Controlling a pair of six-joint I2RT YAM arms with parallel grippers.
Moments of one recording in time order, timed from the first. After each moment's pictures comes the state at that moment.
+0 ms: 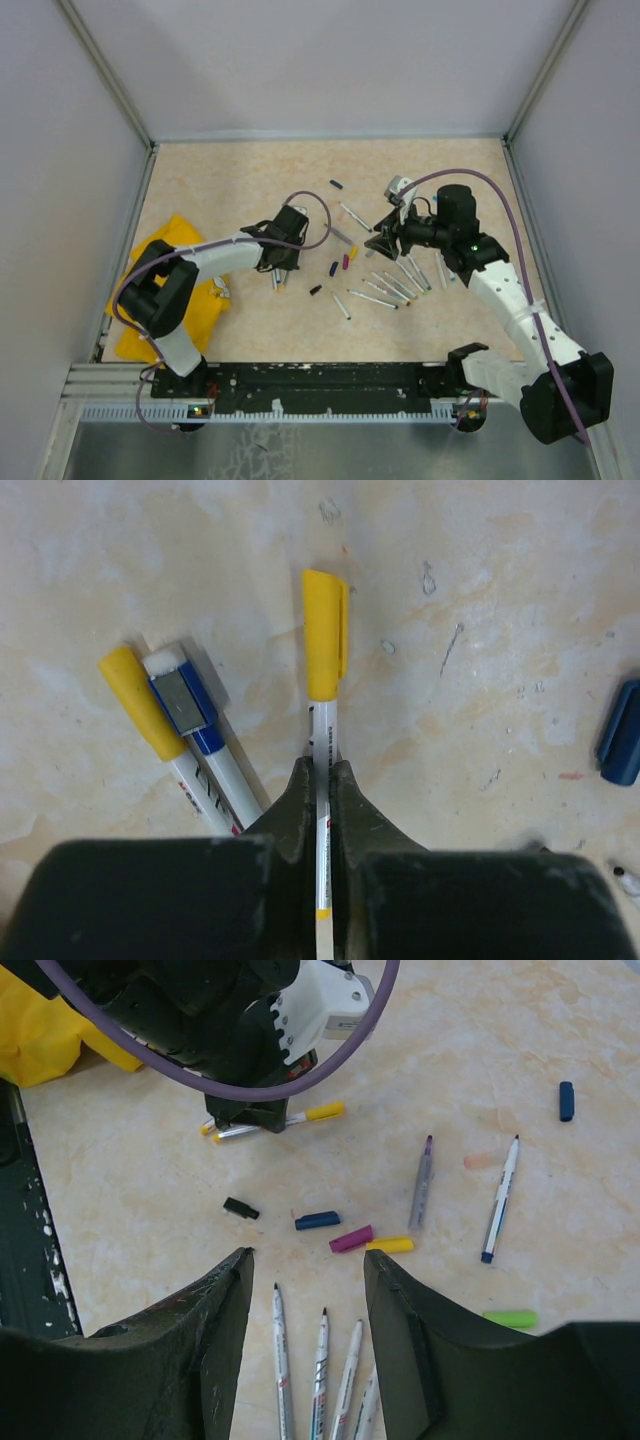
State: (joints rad) left arm -0.69 1.74 1.02 -0.32 -0.24 -0.37; right arm 0.32 1.04 0.86 -0.28 -0.74 -0.27
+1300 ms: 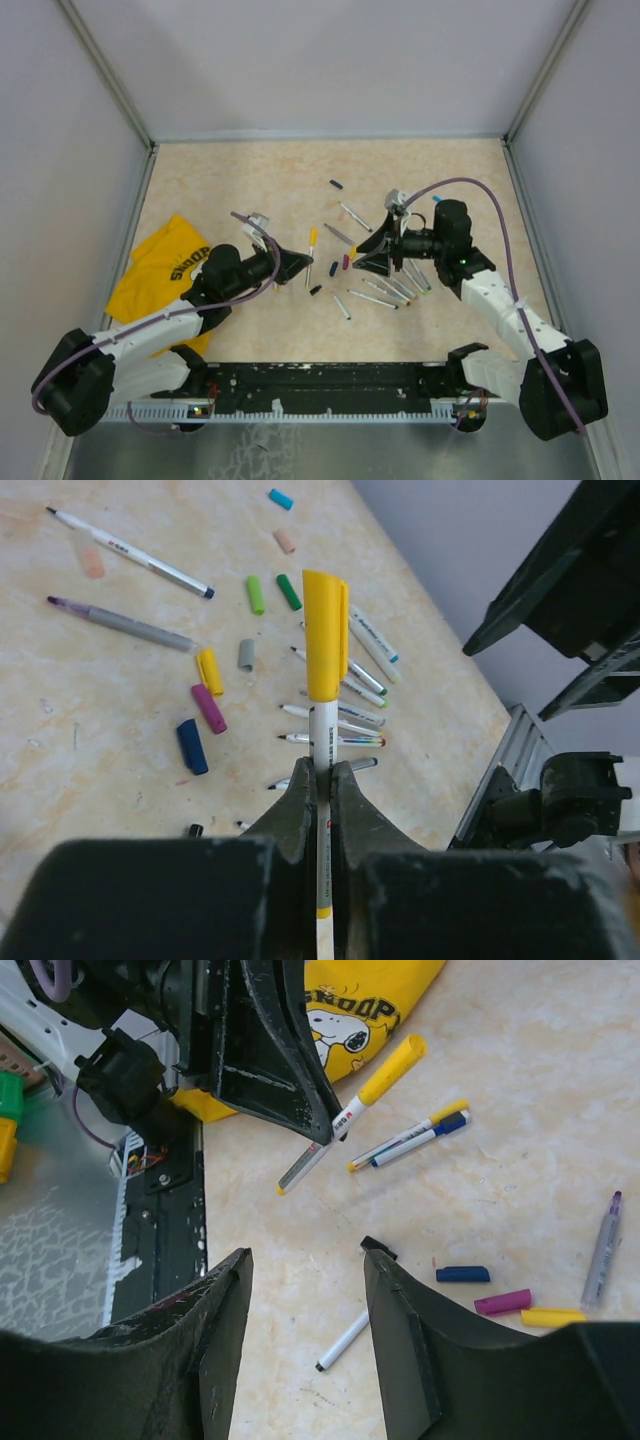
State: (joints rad) left arm -0.69 1.07 0.40 0.55 0.23 -0.61; right arm 0.32 1.06 0.65 0.12 -1.07 0.05
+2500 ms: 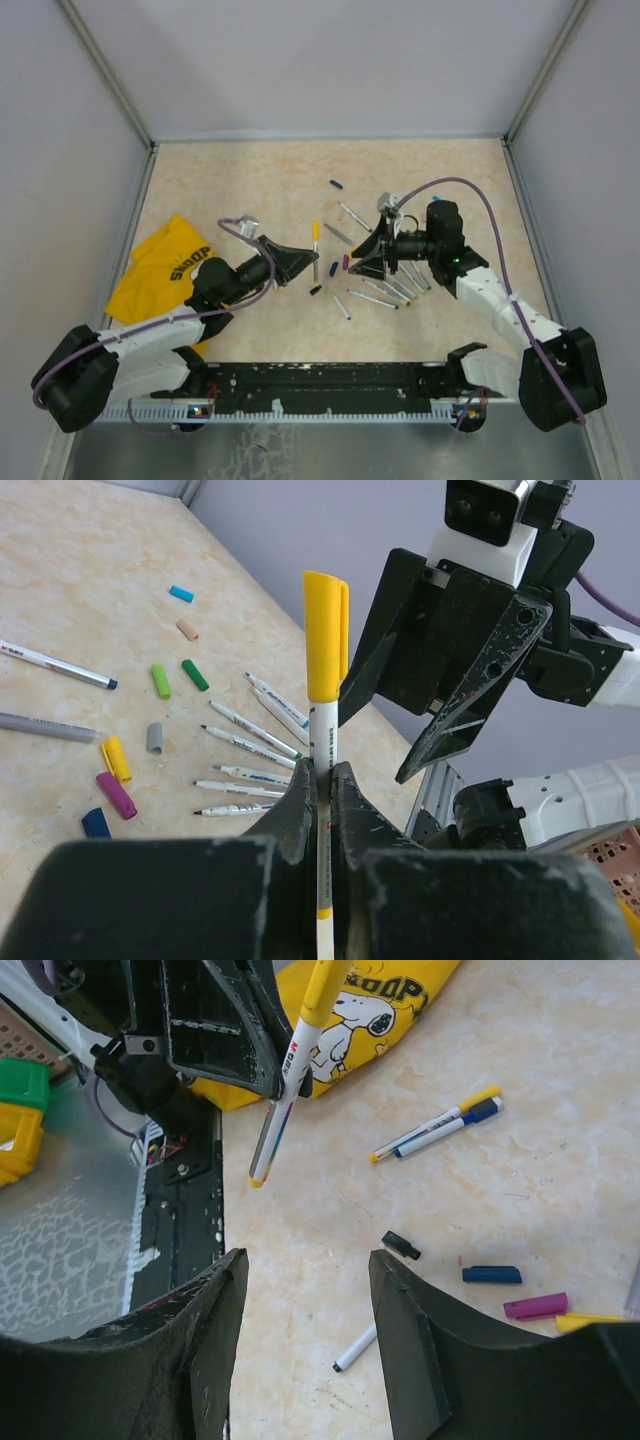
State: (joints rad) left arm -0.74 1.06 0.32 0.93 0.23 -0.71; right arm 0.36 1.11 0.65 0.14 -1.09 0.07
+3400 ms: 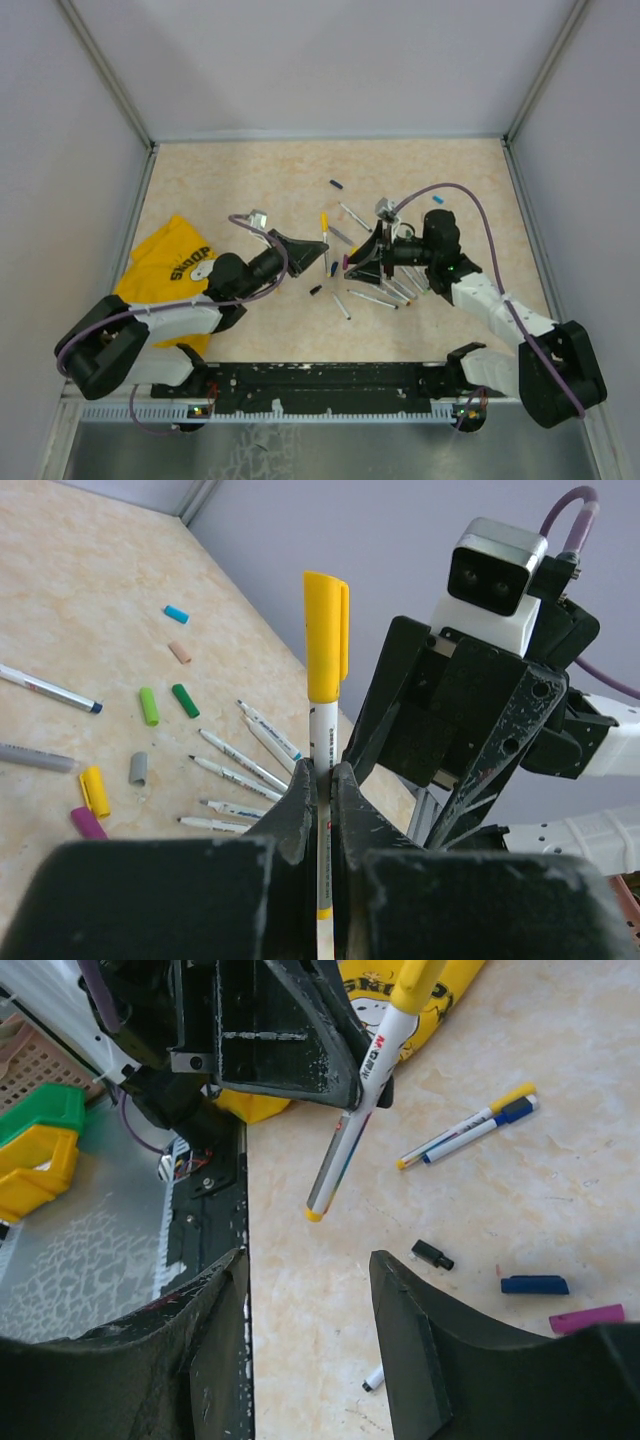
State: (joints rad) left arm -0.77 1.27 0.35 1.12 0.16 -0.78; right arm 0.39 1.12 0.56 0.34 -1.08 0.22
